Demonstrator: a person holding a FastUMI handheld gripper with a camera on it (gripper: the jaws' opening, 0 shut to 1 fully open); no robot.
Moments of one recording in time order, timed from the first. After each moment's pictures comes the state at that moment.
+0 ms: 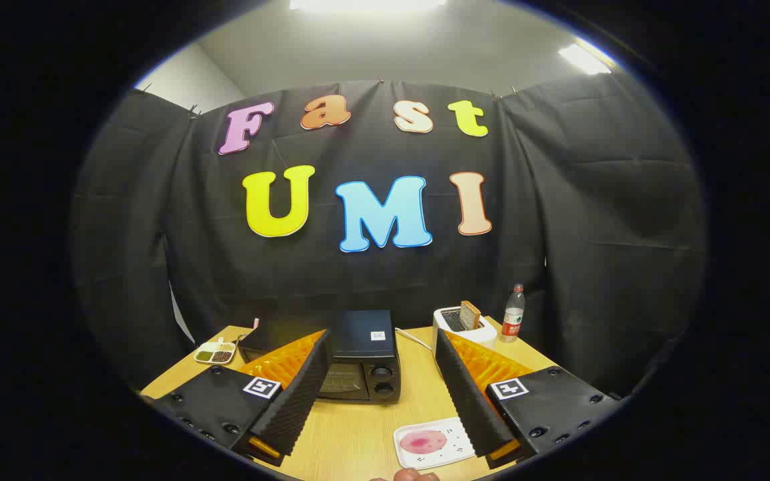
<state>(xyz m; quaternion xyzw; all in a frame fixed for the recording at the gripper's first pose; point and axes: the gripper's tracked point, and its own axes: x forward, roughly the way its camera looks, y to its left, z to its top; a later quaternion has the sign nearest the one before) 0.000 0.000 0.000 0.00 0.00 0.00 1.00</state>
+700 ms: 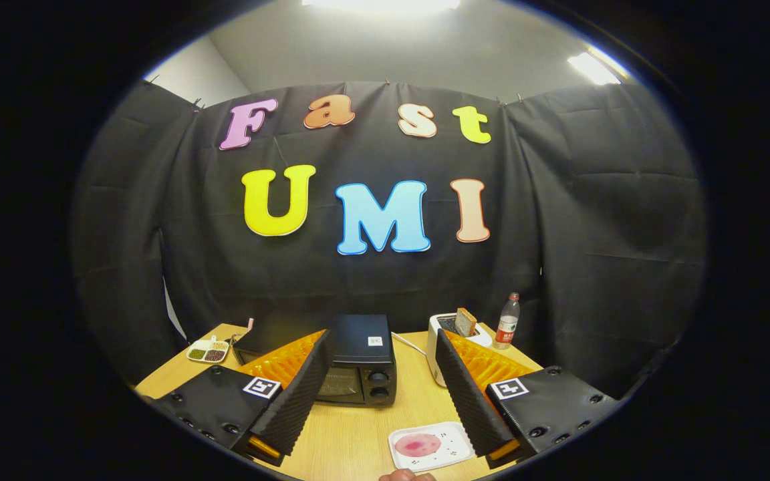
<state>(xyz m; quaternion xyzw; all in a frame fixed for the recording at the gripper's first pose) 0.007 0.010 0.014 -0.02 0.00 -0.01 1.00</state>
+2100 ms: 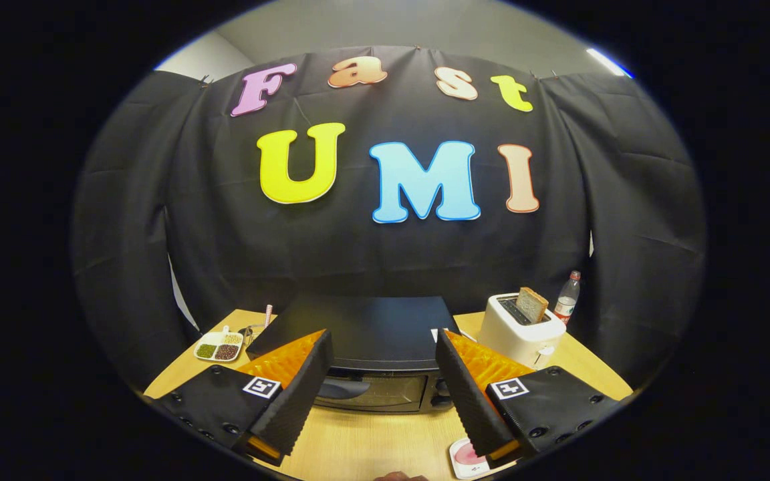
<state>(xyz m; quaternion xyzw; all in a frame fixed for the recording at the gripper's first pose) 0.129 0.108 -0.046 -0.02 0.07 0.03 1.00</state>
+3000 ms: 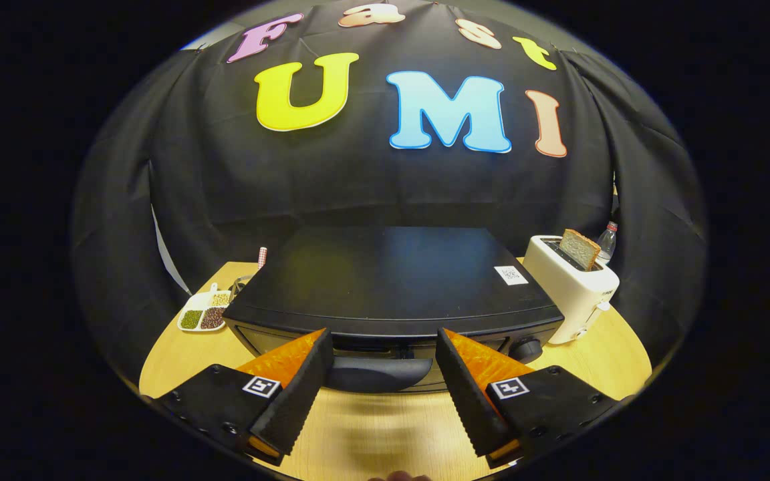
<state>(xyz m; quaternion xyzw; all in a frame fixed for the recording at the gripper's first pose) 0.186 0.161 -0.151 -0.04 0.20 0.02 0.98</state>
